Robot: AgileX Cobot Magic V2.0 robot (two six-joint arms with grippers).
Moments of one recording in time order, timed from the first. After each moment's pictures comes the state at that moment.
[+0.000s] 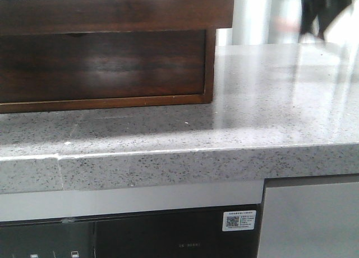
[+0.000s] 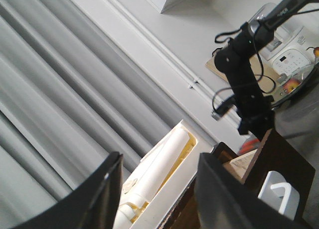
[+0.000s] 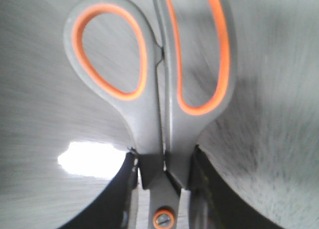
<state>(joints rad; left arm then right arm) -0.37 0.30 -0.42 1.12 -0.47 -0.42 -0.02 1.98 -2.04 0.16 1.21 -0.15</state>
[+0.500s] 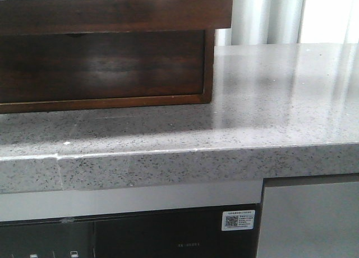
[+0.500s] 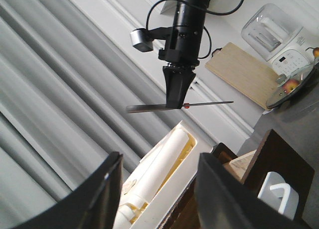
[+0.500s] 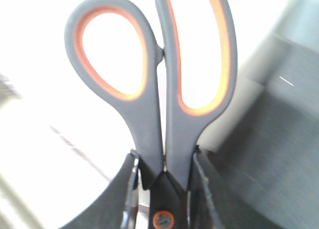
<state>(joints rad) -0.37 0.30 -0.42 1.12 -0.47 -0.42 0.19 1.77 -2.27 0.61 1.27 -0.54</state>
